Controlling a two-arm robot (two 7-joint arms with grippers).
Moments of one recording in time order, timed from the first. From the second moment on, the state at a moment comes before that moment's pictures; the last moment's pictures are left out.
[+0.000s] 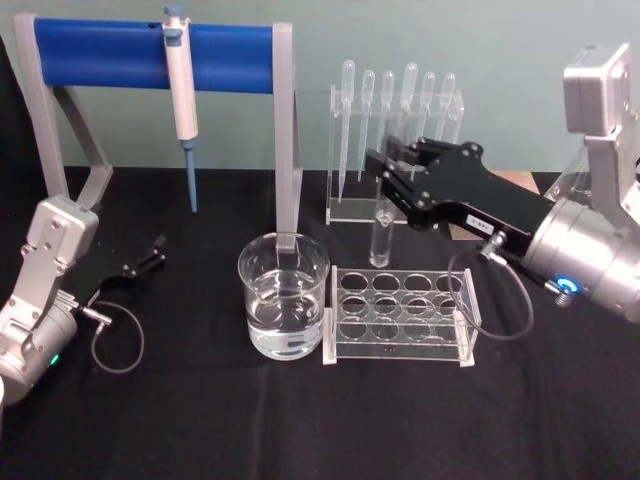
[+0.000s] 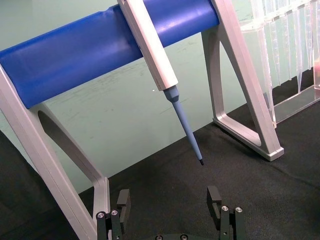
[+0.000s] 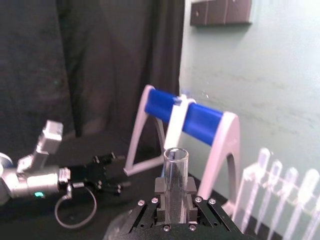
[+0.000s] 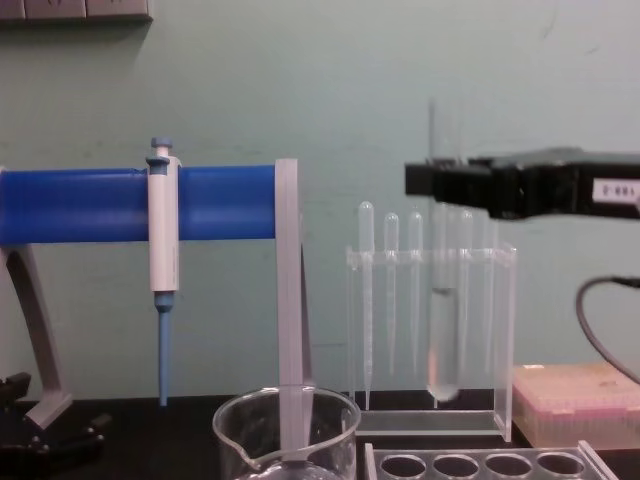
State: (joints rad) left arm -0.20 0.60 0.45 -1.41 -0.25 -0.12 0.03; right arm 0.29 0.59 -0.40 -1.84 0.55 0.18 0.40
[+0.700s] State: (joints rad) left arm -0.20 0.60 0.45 -1.41 -0.25 -0.12 0.03; right arm 0.41 0.42 -0.56 -1.65 0.46 0.10 0.45
